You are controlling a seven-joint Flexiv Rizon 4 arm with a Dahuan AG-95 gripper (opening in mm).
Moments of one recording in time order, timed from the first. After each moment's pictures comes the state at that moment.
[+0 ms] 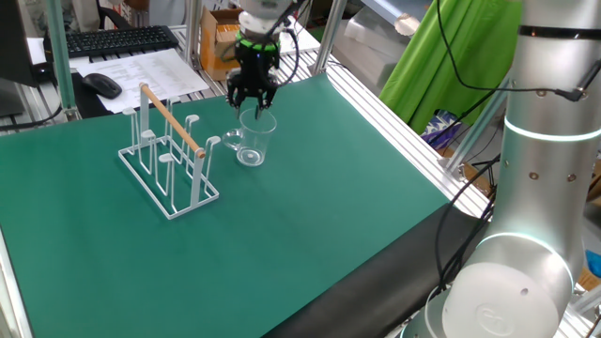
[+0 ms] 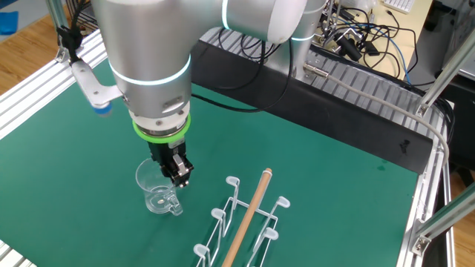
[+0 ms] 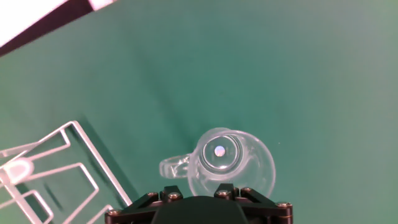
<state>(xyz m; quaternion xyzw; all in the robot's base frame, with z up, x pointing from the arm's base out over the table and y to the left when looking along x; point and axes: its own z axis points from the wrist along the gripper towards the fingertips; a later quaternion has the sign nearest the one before) 0.642 -0.004 0.156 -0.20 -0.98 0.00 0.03</state>
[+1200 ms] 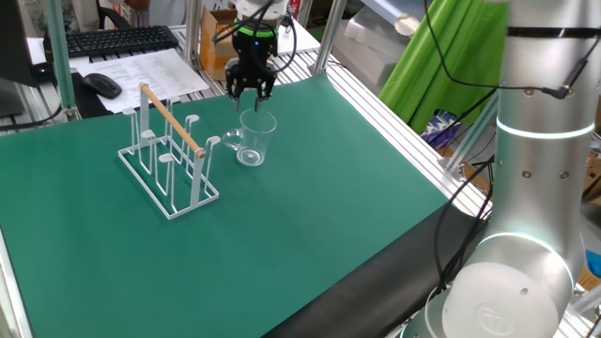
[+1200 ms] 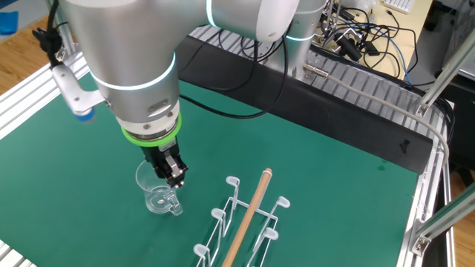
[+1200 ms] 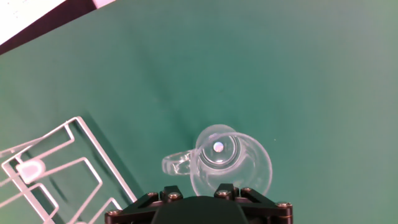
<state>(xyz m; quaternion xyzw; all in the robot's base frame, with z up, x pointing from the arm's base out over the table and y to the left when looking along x) 0.651 -0.011 0.165 -0.19 -0.98 0.00 0.05</state>
